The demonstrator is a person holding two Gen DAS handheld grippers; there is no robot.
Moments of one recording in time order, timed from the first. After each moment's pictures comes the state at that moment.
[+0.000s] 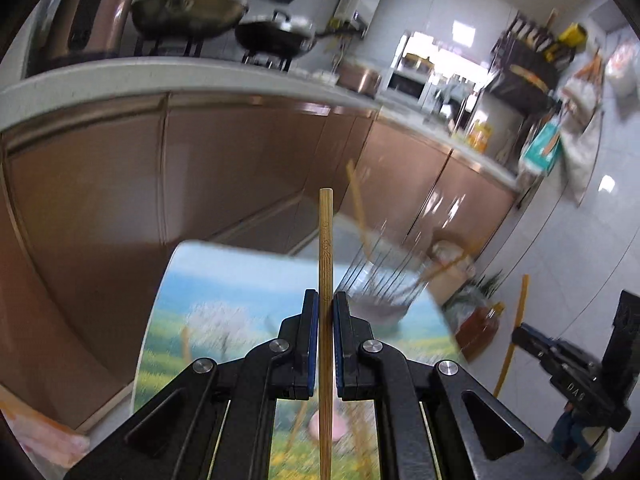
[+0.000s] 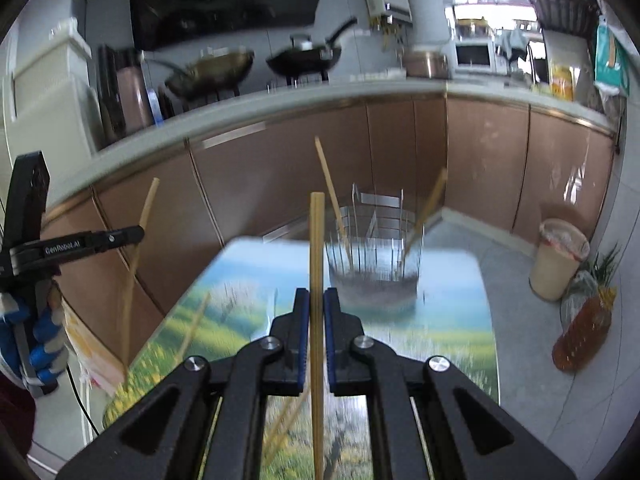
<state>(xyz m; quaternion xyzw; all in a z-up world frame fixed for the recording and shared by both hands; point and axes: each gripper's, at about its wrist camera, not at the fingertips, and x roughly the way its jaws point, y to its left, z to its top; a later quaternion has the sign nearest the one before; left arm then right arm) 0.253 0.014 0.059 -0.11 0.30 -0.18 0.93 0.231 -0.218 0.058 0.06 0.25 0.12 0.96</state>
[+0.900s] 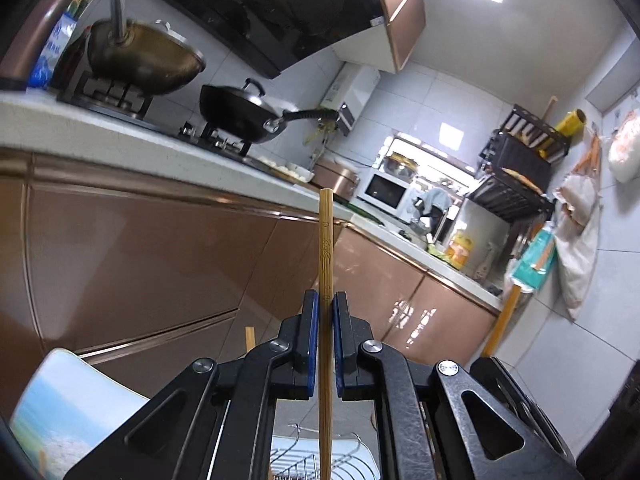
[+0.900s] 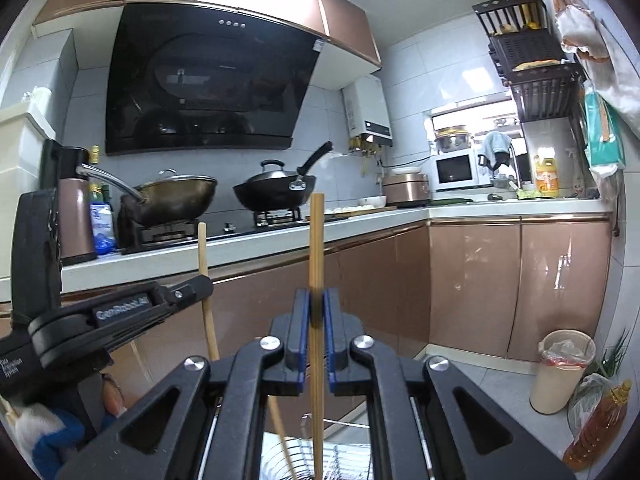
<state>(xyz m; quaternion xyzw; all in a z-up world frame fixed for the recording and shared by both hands) 0.432 -0.114 0.072 -0.22 0.13 -0.18 0.95 0.385 -0.245 0.089 0.06 0.04 0.05 1.00</state>
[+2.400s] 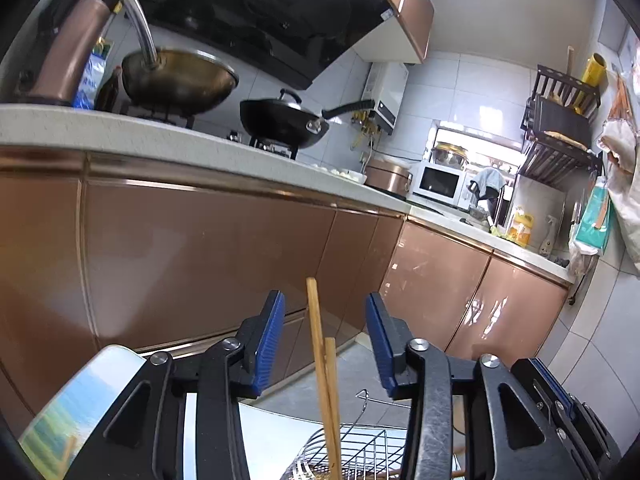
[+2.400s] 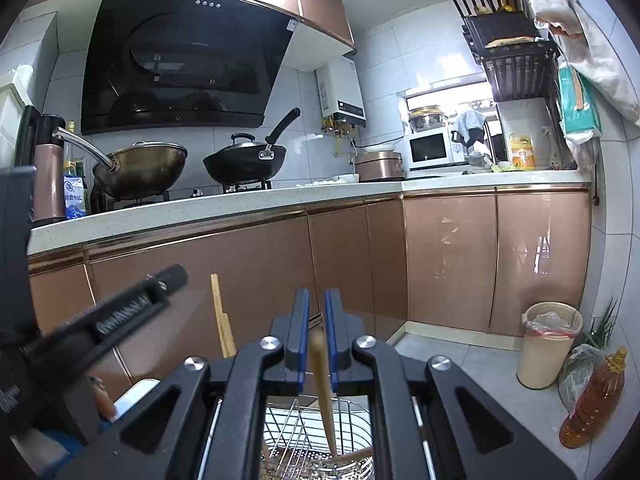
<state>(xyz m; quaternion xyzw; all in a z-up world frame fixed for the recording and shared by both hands) 0.397 -0.123 0.034 -0.14 0.11 -0.07 0.98 0.372 -0.256 0.040 0.07 0.06 0.02 1.00</state>
